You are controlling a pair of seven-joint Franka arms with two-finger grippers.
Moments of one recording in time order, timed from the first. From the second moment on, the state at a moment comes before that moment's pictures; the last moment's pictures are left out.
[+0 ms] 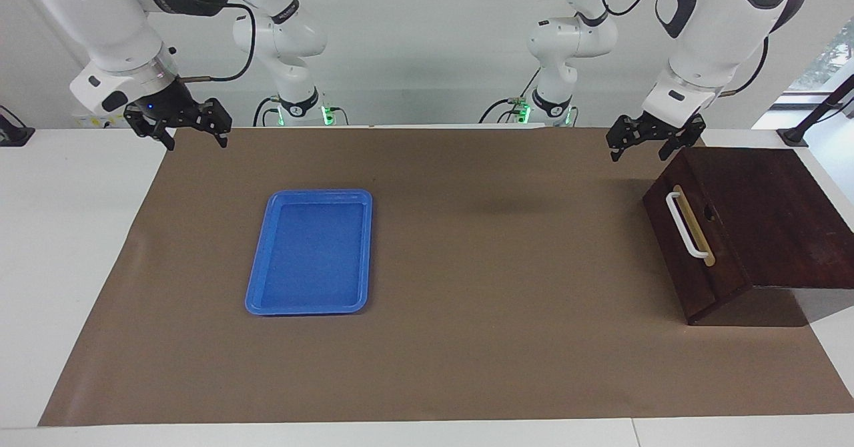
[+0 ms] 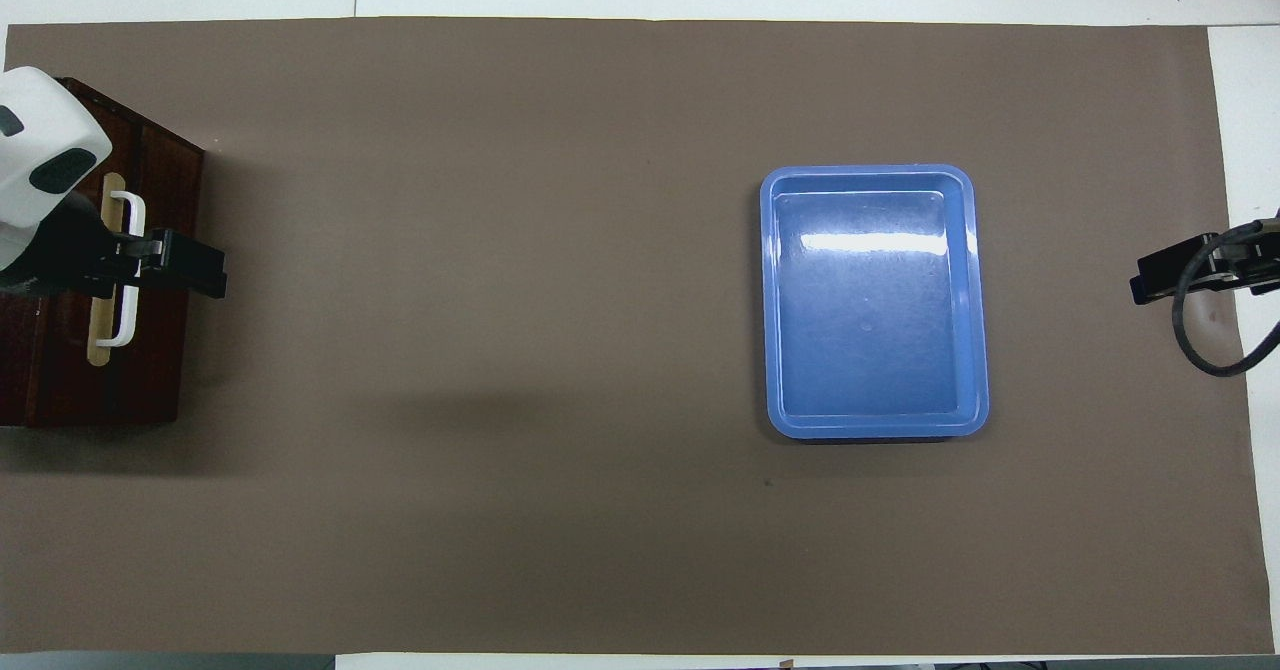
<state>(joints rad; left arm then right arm) -0.04 -0.01 -0.13 -1.67 0.07 1.61 -0.06 -0.07 -0.01 0.02 -1.59 -0.02 1.47 -0.10</state>
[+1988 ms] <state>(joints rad) 0.05 0.13 -0.11 -2.02 0.47 2.18 -0.06 -0.07 -0.01 0.02 -1.59 -0.02 1.47 -0.10</state>
